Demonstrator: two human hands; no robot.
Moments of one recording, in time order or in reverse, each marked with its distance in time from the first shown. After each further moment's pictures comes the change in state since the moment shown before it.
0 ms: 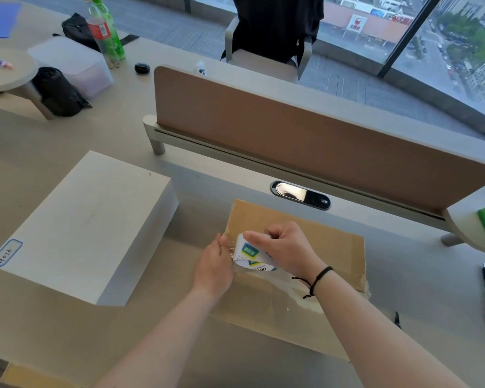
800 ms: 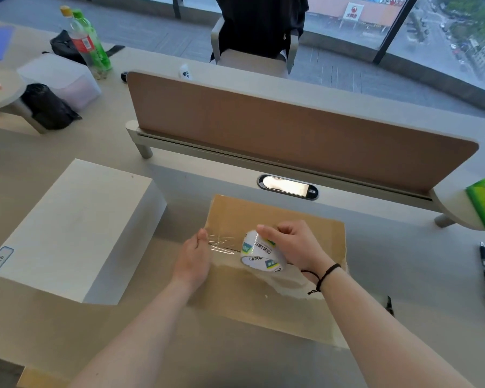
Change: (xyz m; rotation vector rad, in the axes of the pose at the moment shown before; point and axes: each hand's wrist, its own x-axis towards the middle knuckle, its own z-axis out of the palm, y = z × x) left_hand -0.003 0.005 0.000 0.068 0.069 -0.011; right_hand -0.020 0.040 -0.048 0.211 -0.005 -0.002
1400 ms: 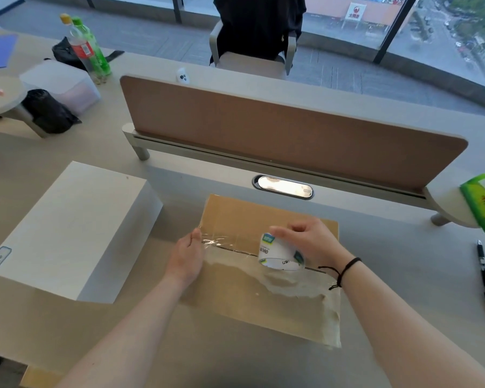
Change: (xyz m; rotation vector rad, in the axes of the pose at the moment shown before) left_hand 0.001 0.001 0.003 0.045 0.028 0.056; right_hand -0.008 0.003 -0.050 -0.214 0.005 0.031
